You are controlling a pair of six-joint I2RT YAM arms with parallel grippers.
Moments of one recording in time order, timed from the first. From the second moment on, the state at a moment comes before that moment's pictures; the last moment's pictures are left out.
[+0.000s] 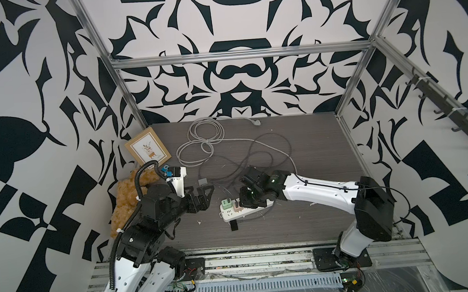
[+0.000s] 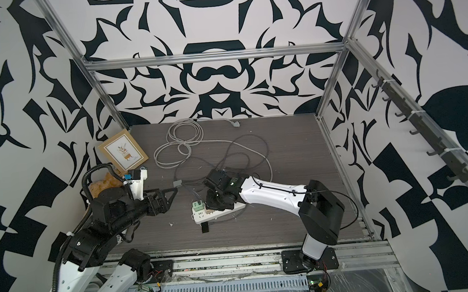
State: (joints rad) left arm -0.43 0.52 0.78 -0.71 0.22 -0.47; right arm 0.99 1.66 1.21 -0.62 -0.14 1.07
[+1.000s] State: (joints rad) left arm -0.43 0.48 0.78 -0.74 0.20 -0.47; right arm 0.98 1.78 1.32 -0.70 -0.17 0.99
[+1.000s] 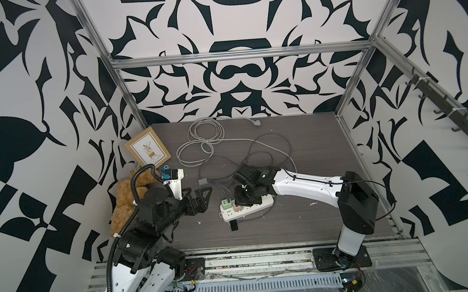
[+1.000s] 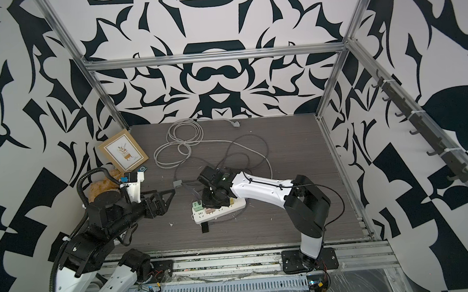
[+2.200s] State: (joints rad) left arm -0.43 0.46 0.74 -0.74 0.20 -0.48; right arm 0.98 1.92 1.52 -0.88 -0.20 0.91
